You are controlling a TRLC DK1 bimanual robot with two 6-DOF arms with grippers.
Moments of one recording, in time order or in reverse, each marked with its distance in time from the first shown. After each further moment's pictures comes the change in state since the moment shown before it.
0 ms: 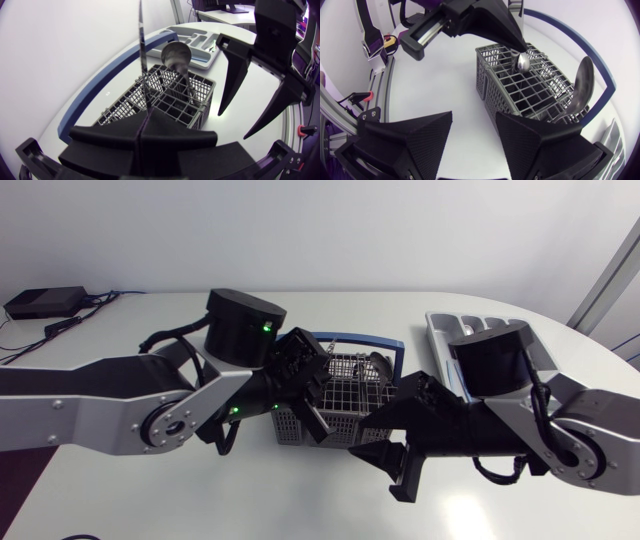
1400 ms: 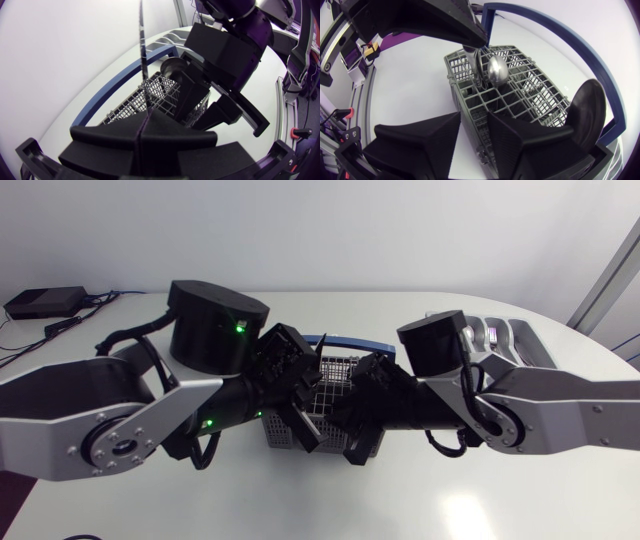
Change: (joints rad) left arm -0.053 -0.137 -0.036 -0.088 -0.073 -0.044; right arm 0.066 0.248 0.129 0.173 0.129 0.079
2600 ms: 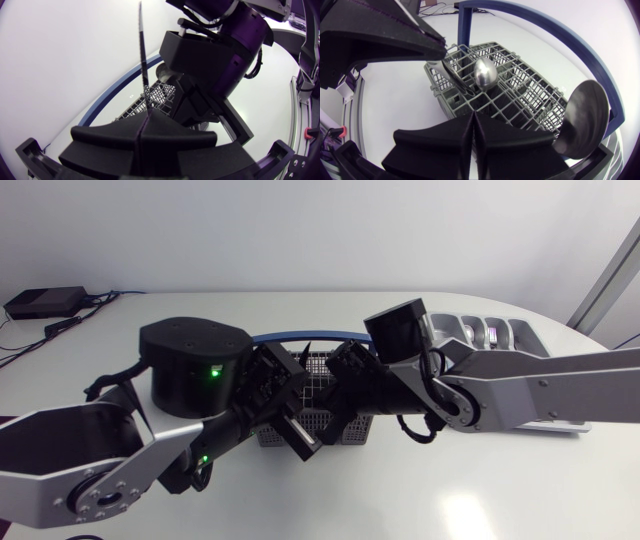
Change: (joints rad) left arm -0.054 -0.060 -0.139 0.206 -0.187 0.025; right arm 0.048 0.136 0.127 -0.004 0.116 0.081
